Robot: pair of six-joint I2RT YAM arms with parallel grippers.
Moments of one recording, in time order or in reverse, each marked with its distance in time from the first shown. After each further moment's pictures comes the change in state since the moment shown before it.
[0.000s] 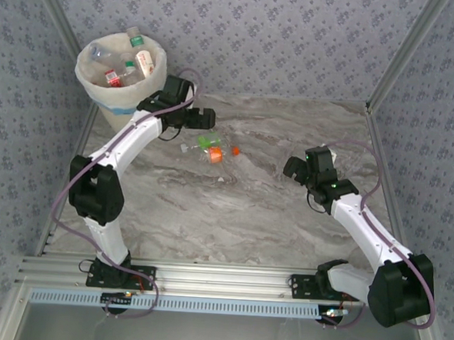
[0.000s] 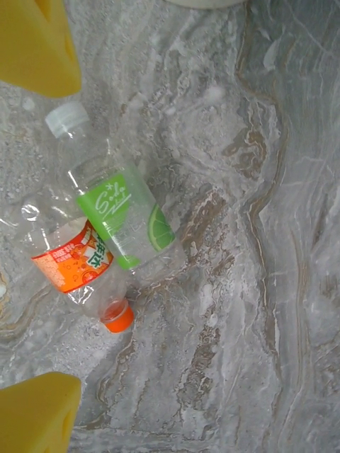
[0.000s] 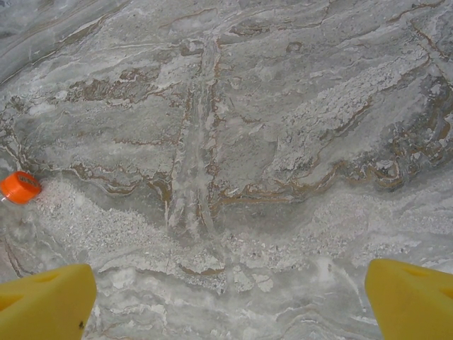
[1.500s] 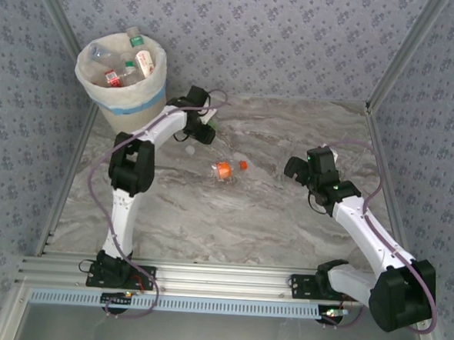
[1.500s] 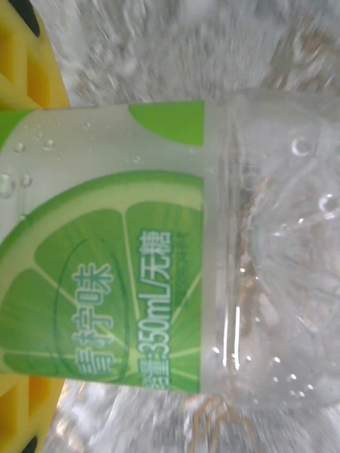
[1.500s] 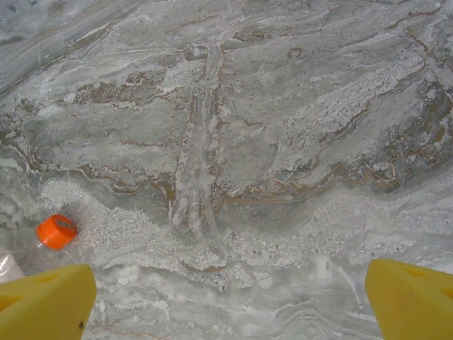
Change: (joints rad) left arm 0.000 0.390 0.267 -0.149 -0.021 0.363; right arm 0.000 -0.032 0.000 -0.015 0.000 -0.007
